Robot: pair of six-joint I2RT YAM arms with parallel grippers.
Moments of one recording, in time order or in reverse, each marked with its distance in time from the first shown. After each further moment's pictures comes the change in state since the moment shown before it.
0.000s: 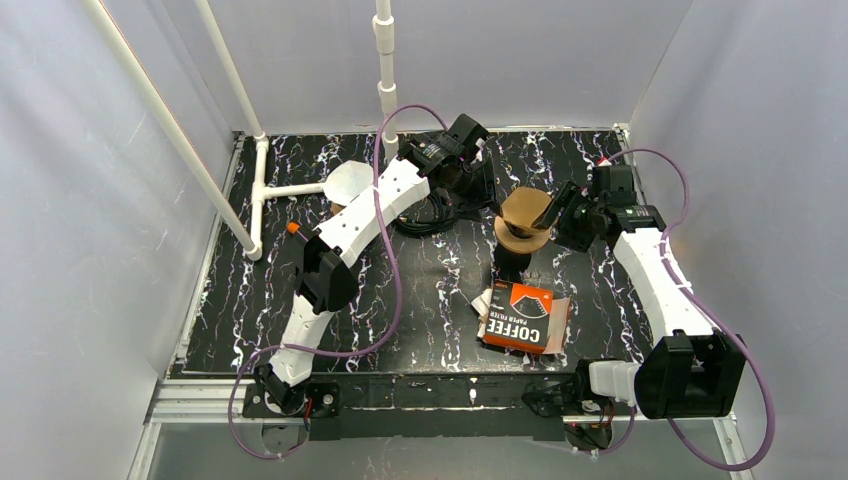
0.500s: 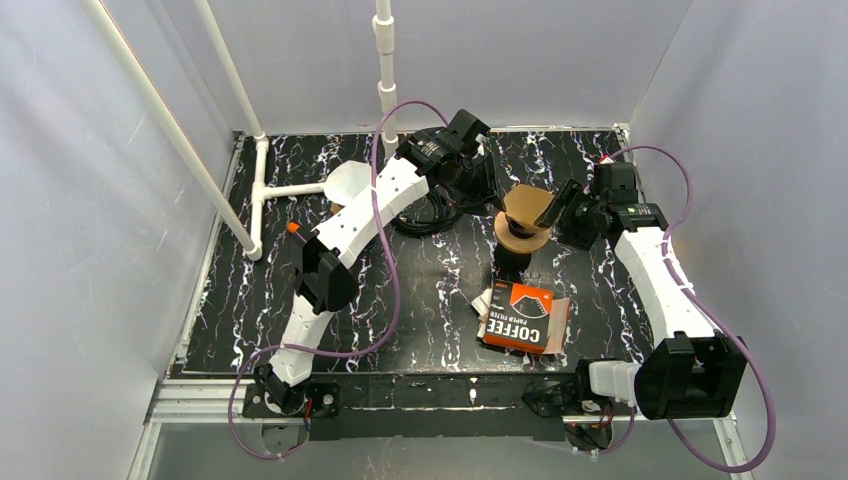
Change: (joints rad) left arm -0.001 0.000 0.035 0.017 0.014 -0.015; right arm 0.000 -0.002 0.025 -0.027 0.023 -0.014
